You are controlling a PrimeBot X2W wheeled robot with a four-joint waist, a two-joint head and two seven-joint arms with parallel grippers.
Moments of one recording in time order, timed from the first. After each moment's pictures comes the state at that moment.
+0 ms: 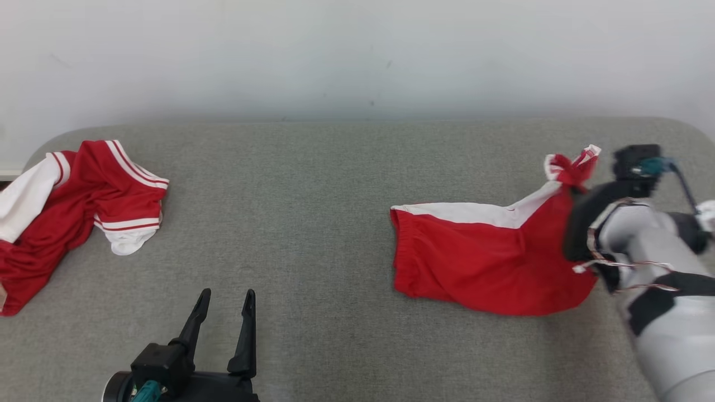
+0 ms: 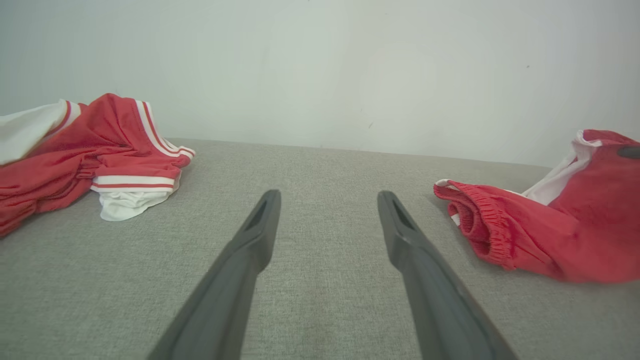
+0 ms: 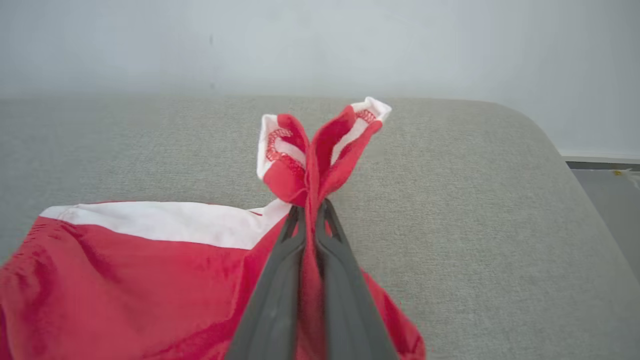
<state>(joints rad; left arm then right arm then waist) -0.10 0.05 -0.11 0.23 -0.19 -0.06 -0.26 -0.85 -0.27 0.18 1.07 0.29 0.13 0.18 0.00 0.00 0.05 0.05</state>
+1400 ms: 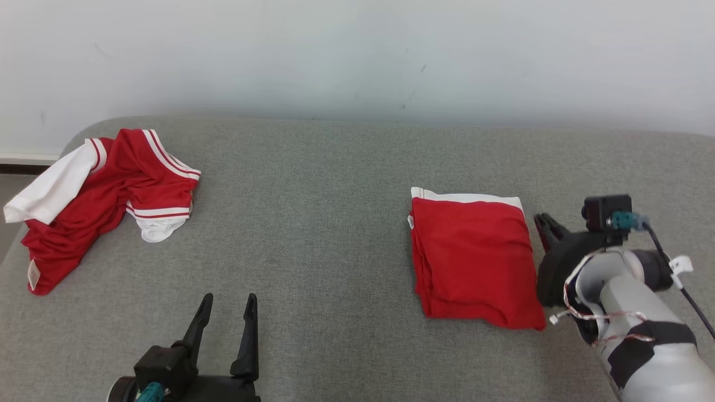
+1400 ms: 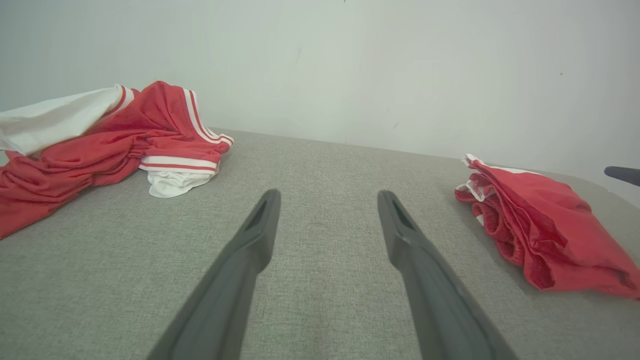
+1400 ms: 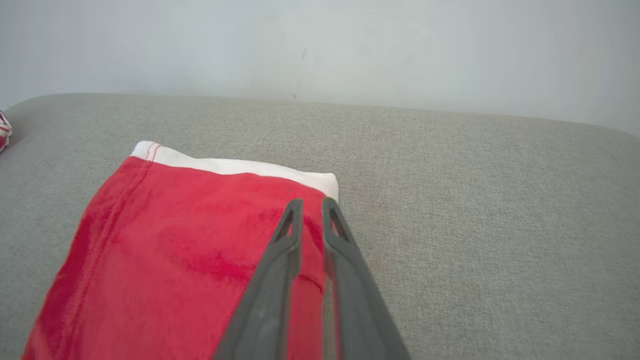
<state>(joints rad) -0.10 0.05 -0.12 0.25 -0.21 -0.04 -0.26 -0.71 -0.25 0.34 0.95 0.46 0.13 0.03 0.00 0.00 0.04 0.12</state>
